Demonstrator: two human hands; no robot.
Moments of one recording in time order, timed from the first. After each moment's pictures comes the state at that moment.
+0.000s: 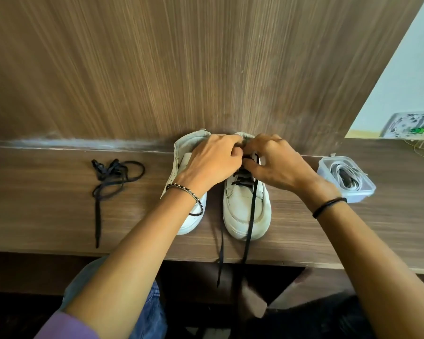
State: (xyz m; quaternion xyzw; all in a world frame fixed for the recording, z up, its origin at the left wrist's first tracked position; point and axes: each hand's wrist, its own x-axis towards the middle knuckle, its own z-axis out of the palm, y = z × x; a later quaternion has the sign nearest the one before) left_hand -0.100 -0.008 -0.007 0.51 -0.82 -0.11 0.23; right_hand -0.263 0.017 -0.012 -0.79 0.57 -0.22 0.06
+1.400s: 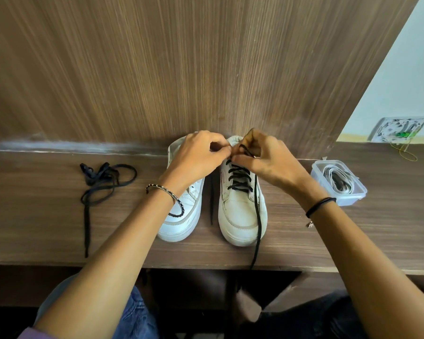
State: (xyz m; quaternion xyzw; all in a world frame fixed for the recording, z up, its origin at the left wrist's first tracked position) left_hand -0.078 -0.027 -0.010 0.51 -0.78 -0.19 0.32; right_hand -0.260 0.010 -0.011 -0.69 0.57 -0.35 0.27
